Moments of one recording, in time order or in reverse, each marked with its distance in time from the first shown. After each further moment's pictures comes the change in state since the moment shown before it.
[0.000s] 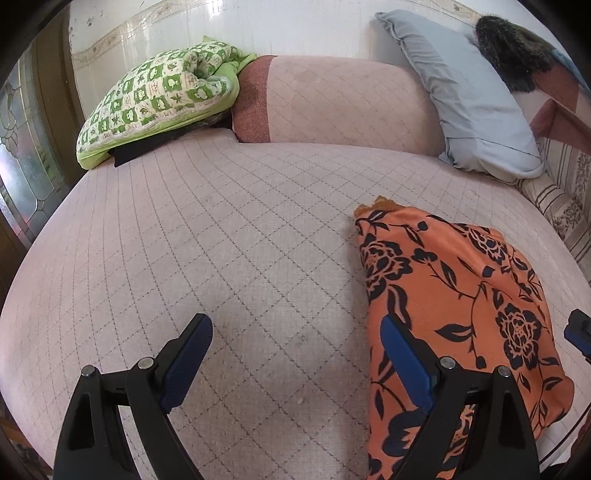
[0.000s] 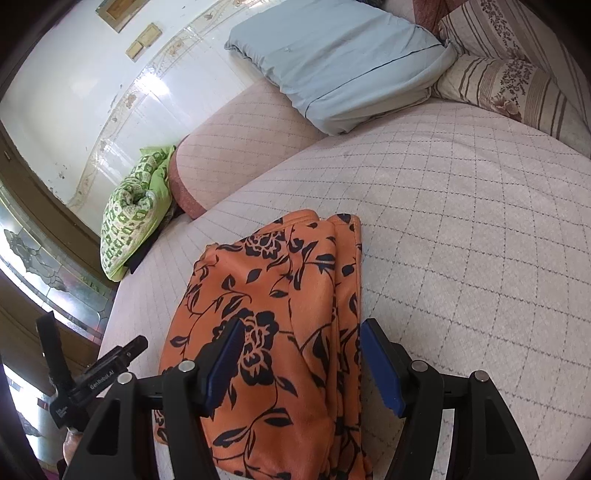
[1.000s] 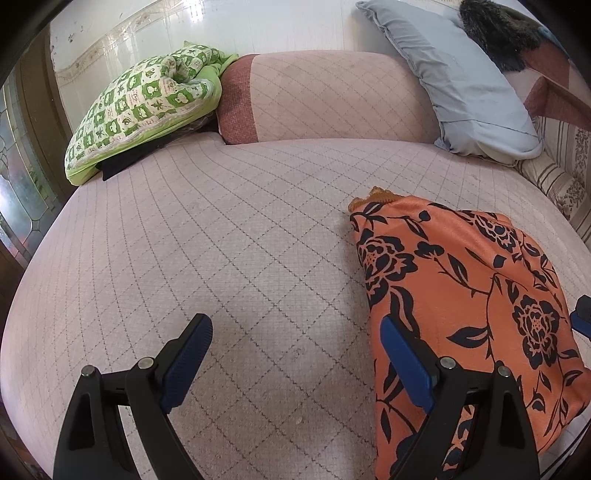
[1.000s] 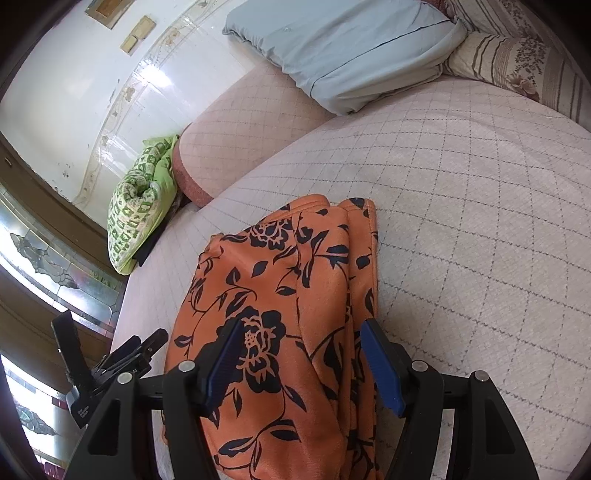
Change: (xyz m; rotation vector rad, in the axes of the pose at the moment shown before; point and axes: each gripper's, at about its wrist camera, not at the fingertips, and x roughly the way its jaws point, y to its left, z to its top) left arm 0.025 -0.015 0.003 0.077 -0.001 0.015; right arm 0.018 -0.002 0.003 0.024 0.065 0.052
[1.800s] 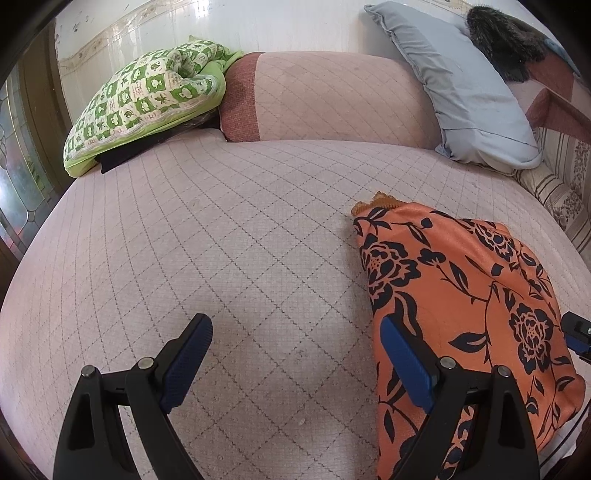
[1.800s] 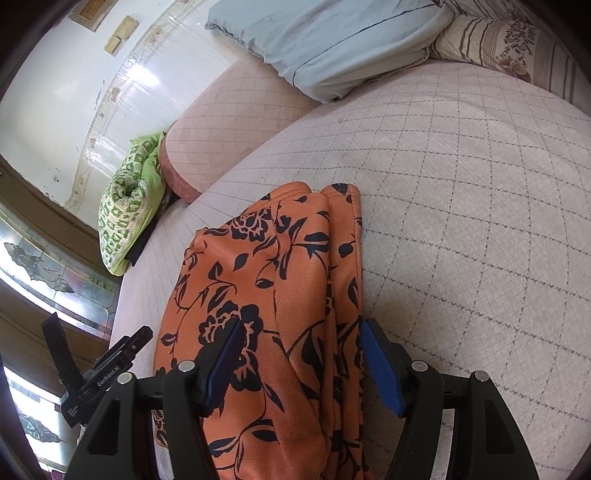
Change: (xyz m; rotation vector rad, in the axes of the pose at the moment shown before) left arm 0.000 0.009 0.002 -0.026 -0.003 -0.042; right arm 0.007 -0.015 -0.001 0.041 0.031 -0.019
